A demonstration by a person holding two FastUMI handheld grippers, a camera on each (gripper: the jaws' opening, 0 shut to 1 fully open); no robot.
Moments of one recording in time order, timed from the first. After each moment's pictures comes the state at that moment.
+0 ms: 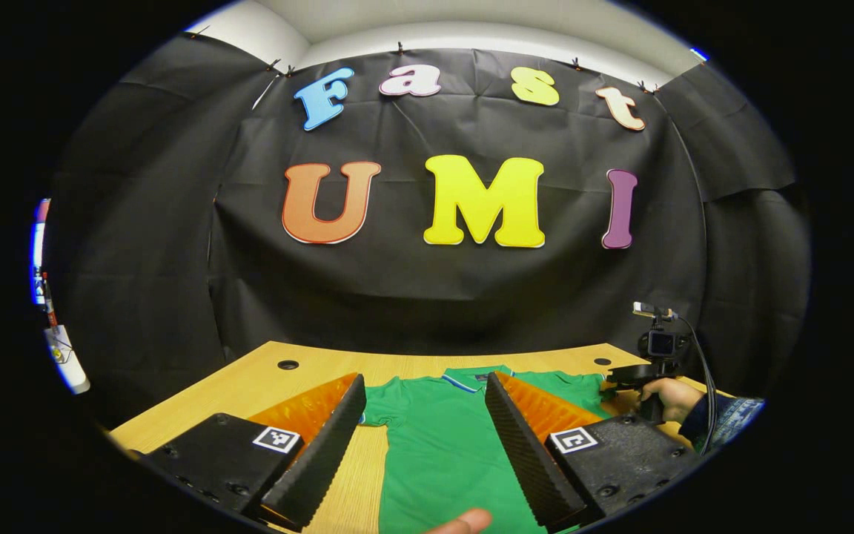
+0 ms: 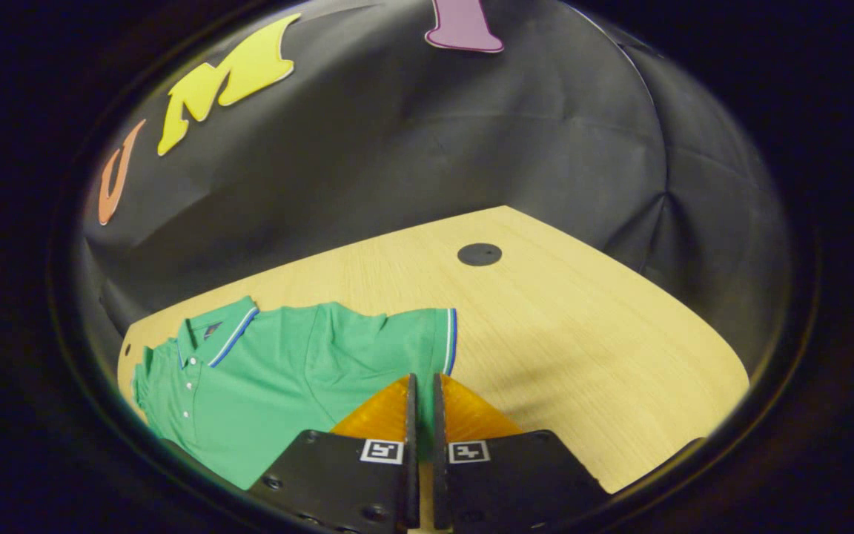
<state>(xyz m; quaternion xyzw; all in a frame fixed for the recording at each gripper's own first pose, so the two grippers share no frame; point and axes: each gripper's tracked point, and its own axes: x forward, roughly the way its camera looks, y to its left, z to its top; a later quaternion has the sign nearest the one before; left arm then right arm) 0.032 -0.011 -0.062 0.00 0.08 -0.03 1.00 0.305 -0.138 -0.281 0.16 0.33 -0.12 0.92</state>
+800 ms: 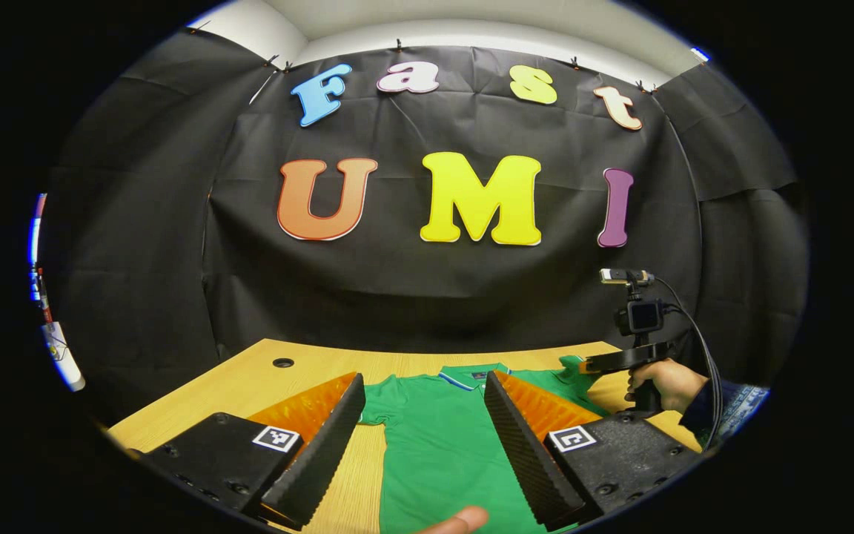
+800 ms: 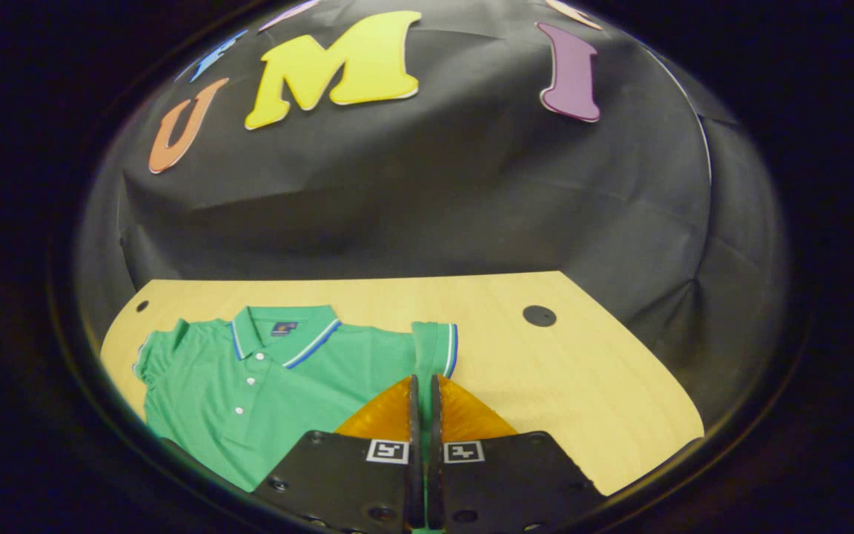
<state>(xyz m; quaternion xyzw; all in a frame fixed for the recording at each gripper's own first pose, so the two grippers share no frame) 0.036 -0.009 -0.065 0.00 0.08 -0.04 1.00 0.309 -0.051 -0.200 0.06 0.29 -0.03 0.96</state>
